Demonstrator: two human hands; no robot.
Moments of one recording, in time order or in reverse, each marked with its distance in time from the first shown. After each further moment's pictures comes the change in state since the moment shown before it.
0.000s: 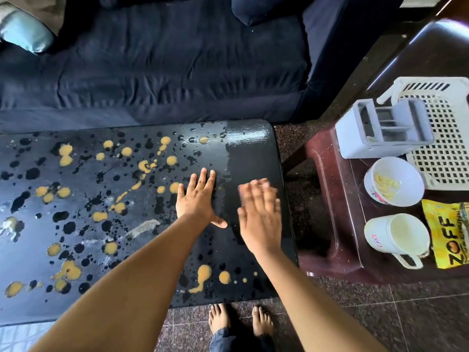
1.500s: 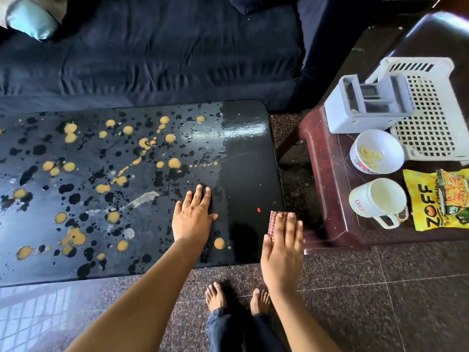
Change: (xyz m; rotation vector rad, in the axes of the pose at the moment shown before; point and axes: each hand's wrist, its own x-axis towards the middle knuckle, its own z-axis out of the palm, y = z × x) left_hand -0.083 0.003 0.072 -0.025 0.176 -0.043; right_hand -0.145 0.044 0.006 0.064 0.058 0.326
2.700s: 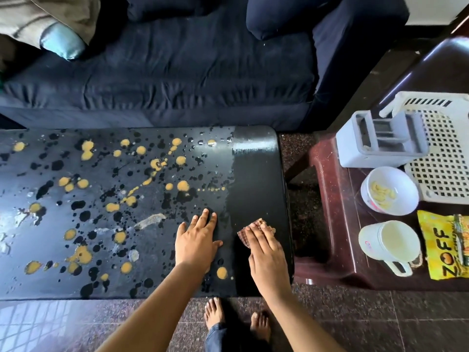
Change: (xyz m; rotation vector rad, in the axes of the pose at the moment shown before) left_hand -0.004 0.003 -0.015 0.037 -0.039 0.004; right_hand 0.045 -0.035 -0.005 0.067 -0.162 -0.504
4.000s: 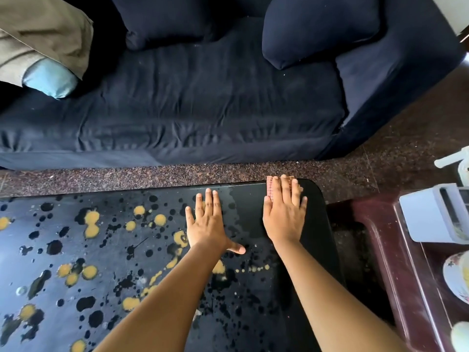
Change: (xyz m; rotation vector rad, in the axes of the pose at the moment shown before) left_hand 0.205 -0.065 -0.106 0.046 -0.201 -0.036; right_hand 0.295 -0.021 -0.006 -0.194 0.170 0.403
